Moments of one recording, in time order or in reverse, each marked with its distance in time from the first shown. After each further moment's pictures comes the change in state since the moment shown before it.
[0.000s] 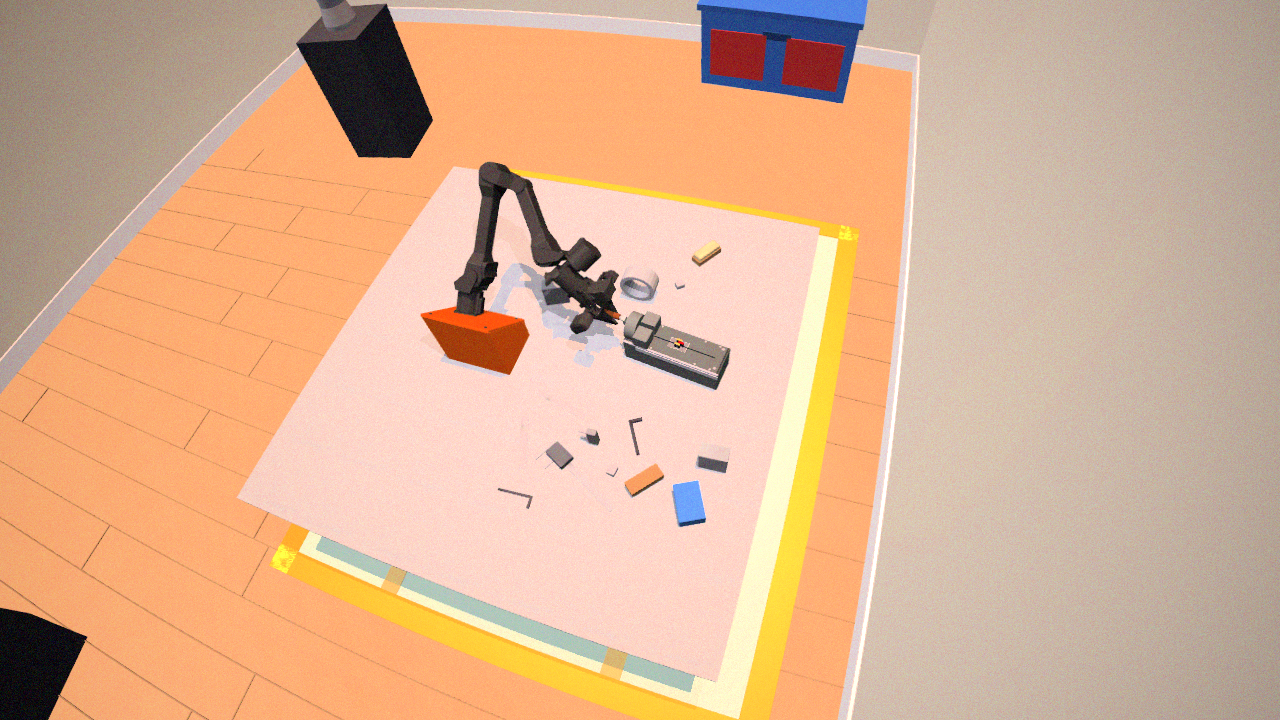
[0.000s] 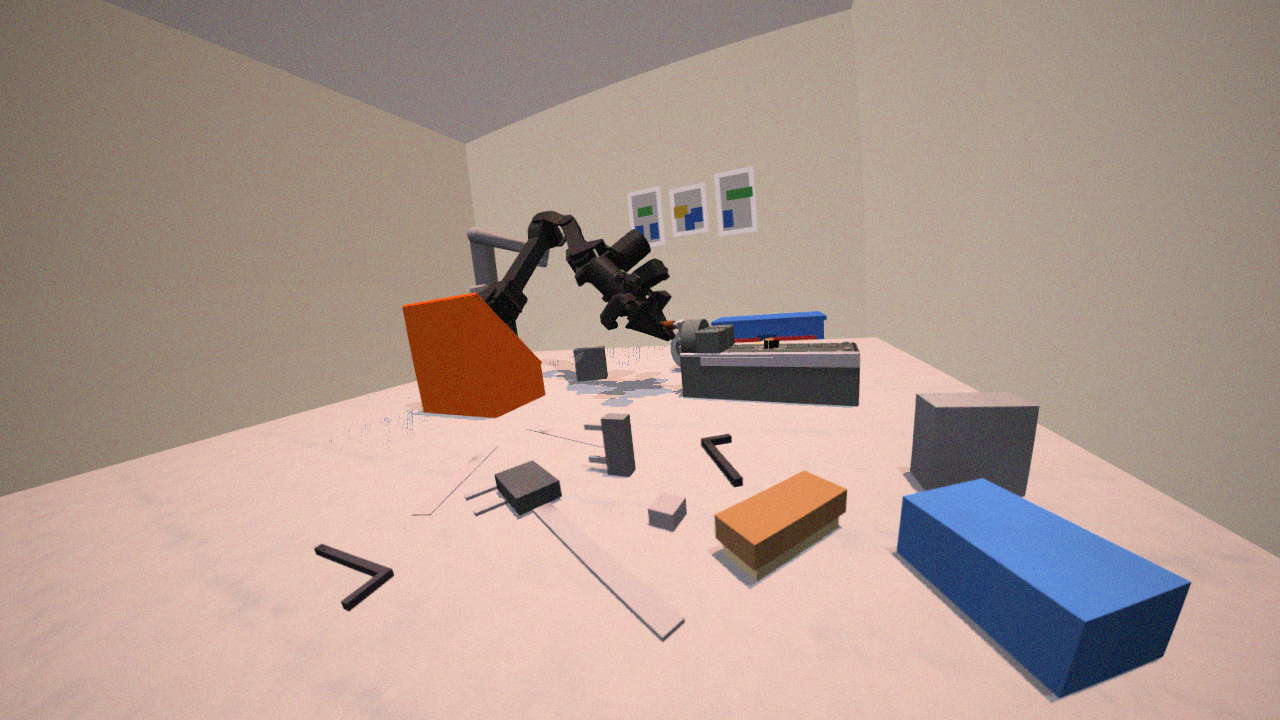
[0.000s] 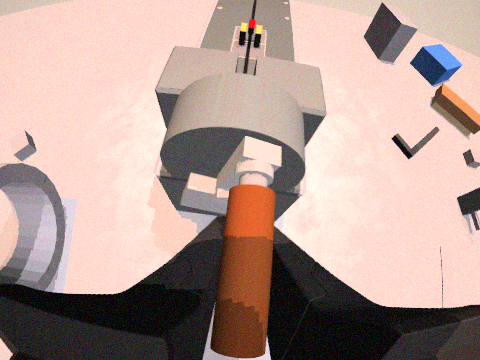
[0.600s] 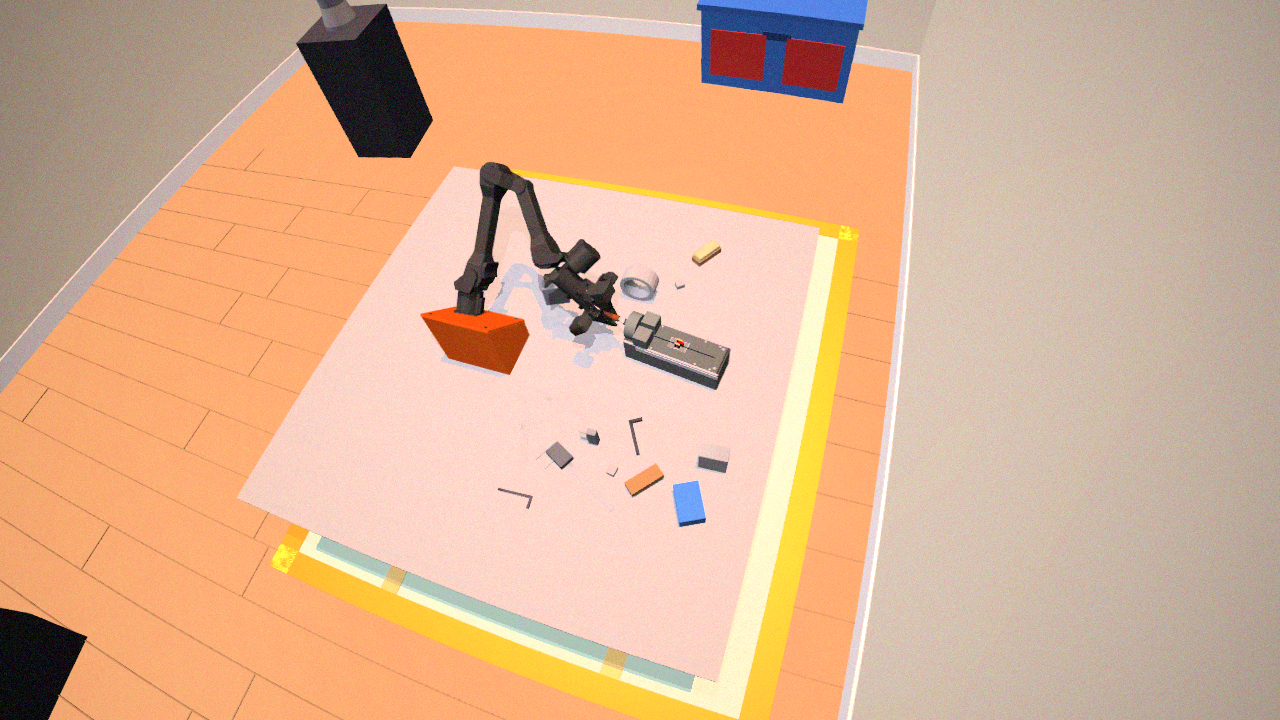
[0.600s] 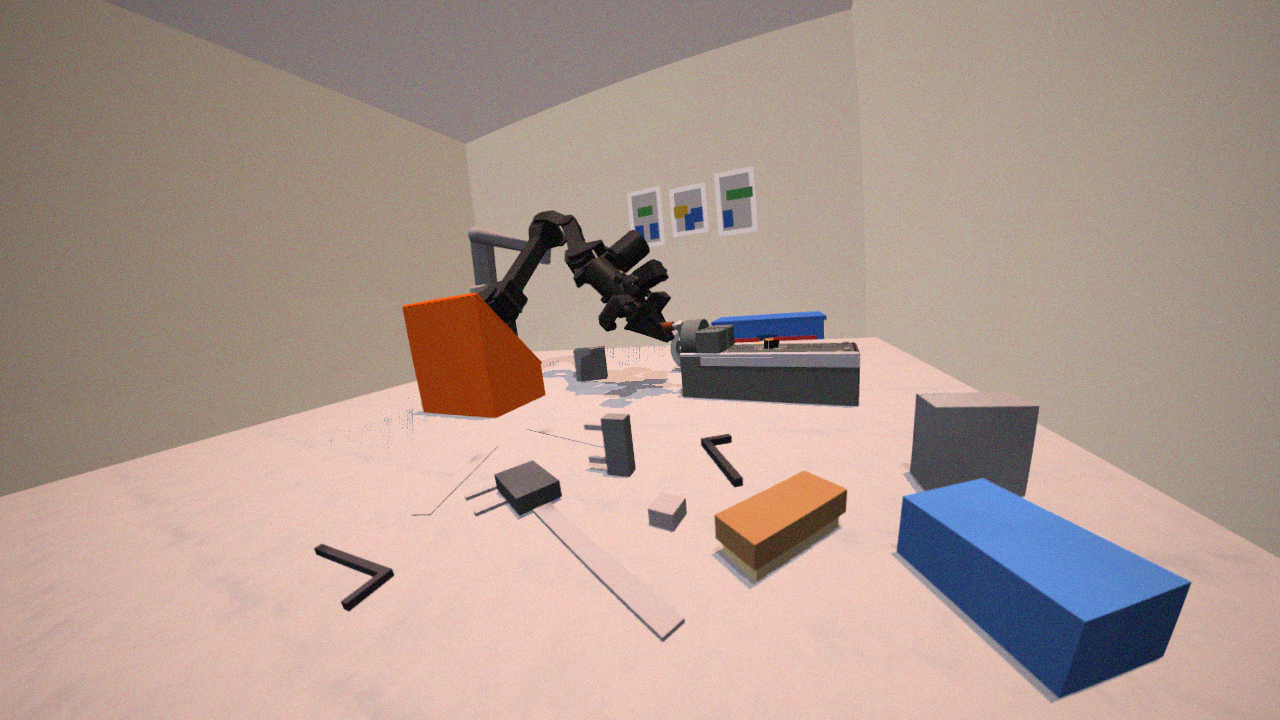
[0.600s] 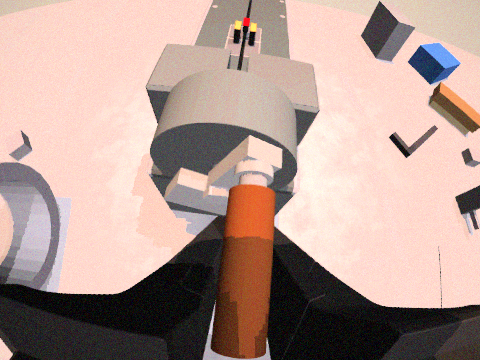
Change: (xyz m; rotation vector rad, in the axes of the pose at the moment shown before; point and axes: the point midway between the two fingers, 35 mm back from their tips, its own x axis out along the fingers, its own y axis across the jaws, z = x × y) arm 0.001 -0.004 -0.001 0.001 -0.003 -0.002
